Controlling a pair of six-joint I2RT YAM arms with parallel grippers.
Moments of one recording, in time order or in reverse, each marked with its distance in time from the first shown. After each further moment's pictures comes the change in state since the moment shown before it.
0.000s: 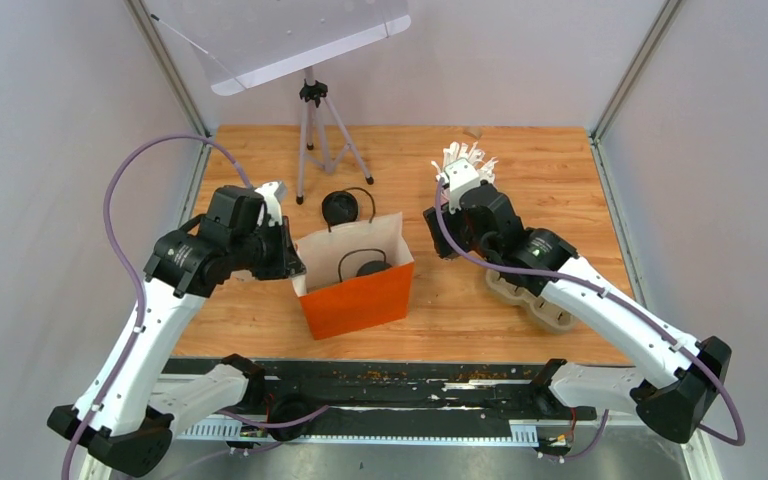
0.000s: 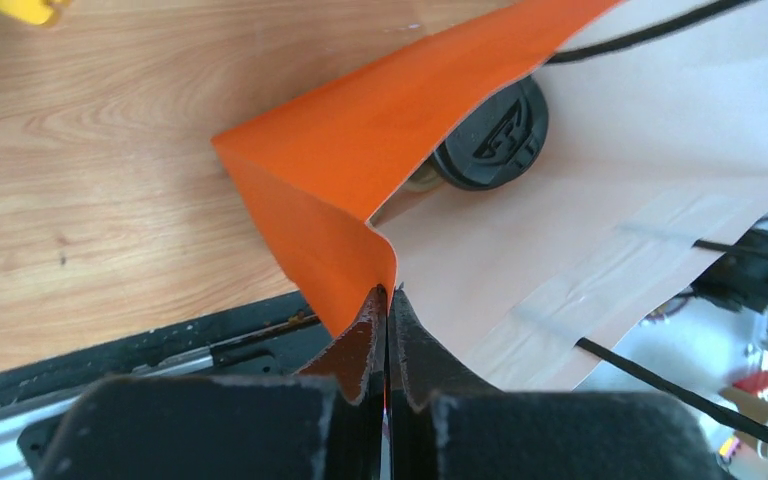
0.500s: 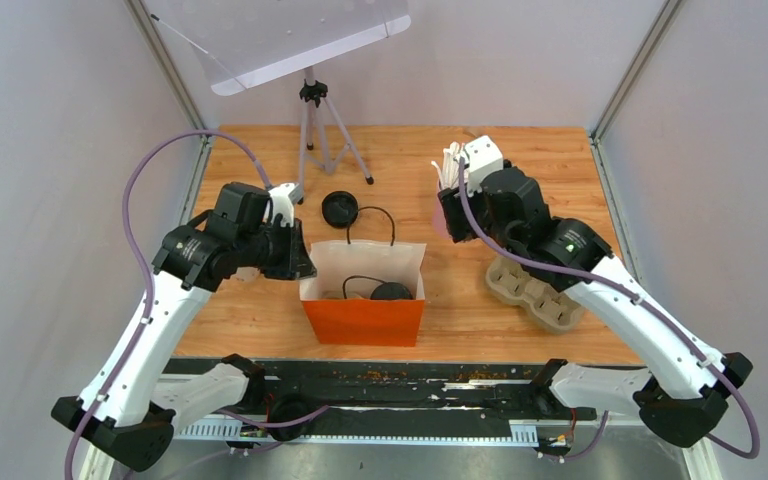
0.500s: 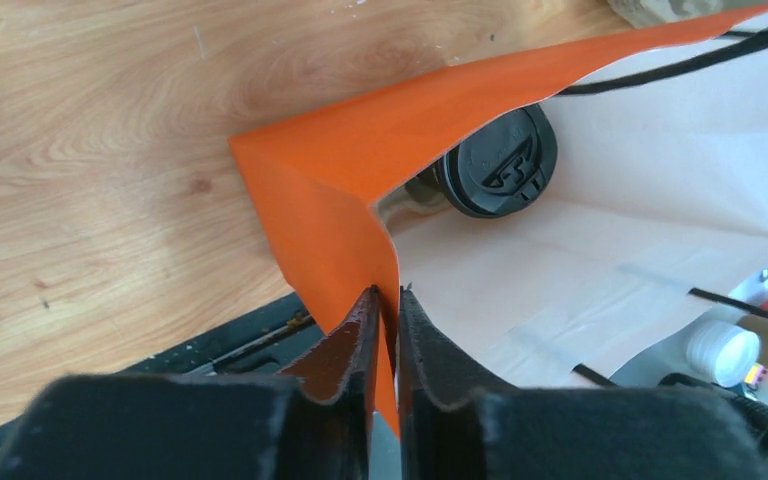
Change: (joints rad) left arm 0.000 0.010 -0.019 0.042 0.162 0.122; right arm -0.004 -0.018 0.196 -0.155 0.069 -0.029
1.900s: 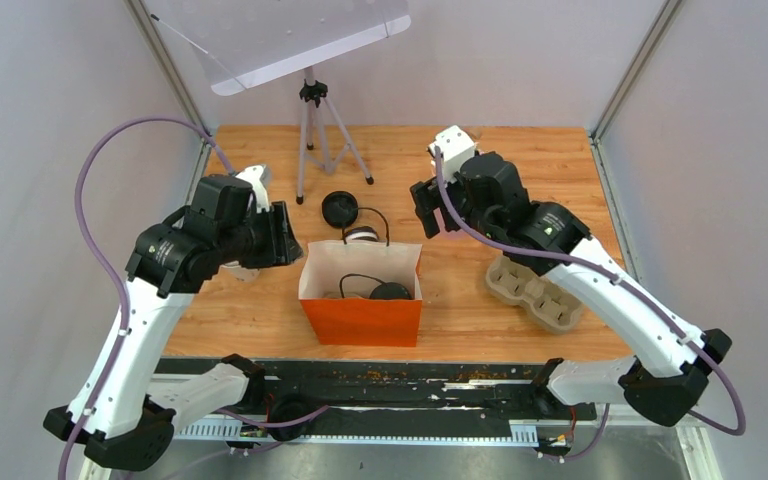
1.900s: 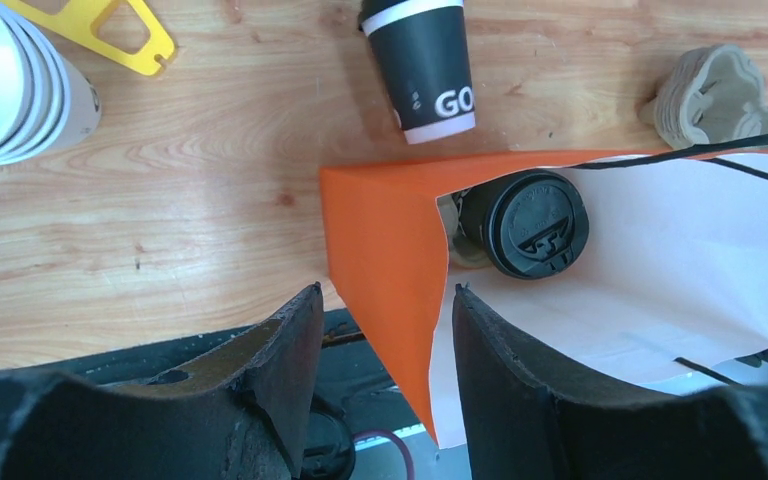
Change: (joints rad) left arm 0.000 0.016 0.169 -0.100 -0.266 -0.109; right arm 0.050 0.111 0.183 -0.002 -0.159 0.016
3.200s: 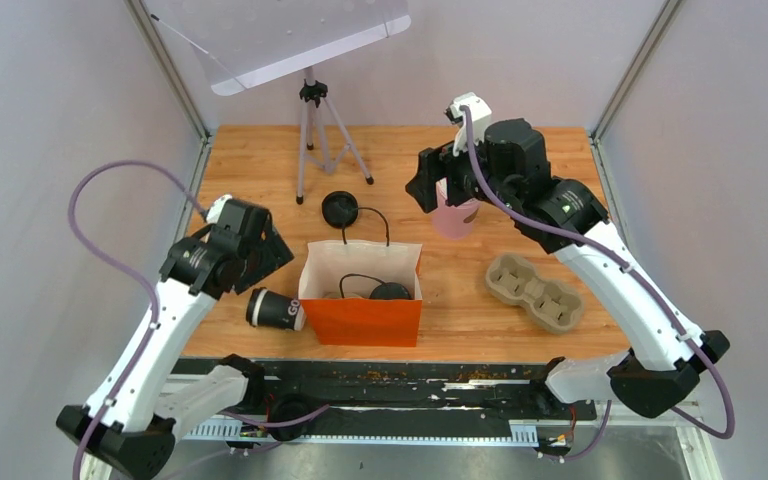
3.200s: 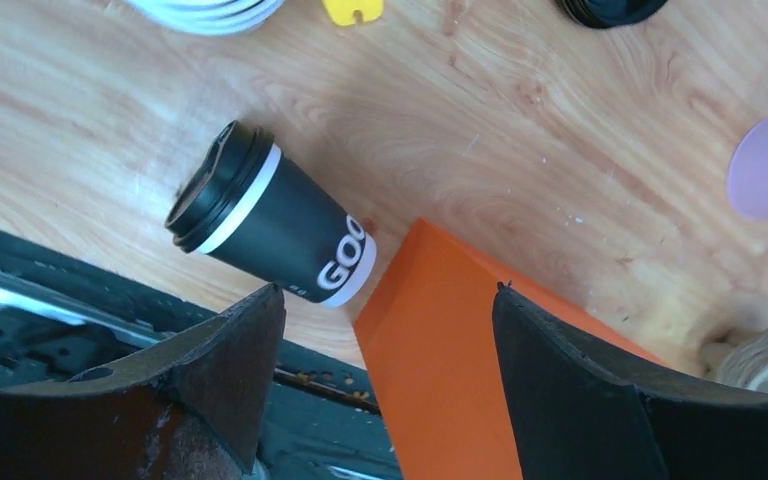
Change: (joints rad) left arm 0.058 -0.021 -0.287 0.085 -0.322 -0.388; right arm -0.140 0.074 0.123 0.015 -0.274 0.135
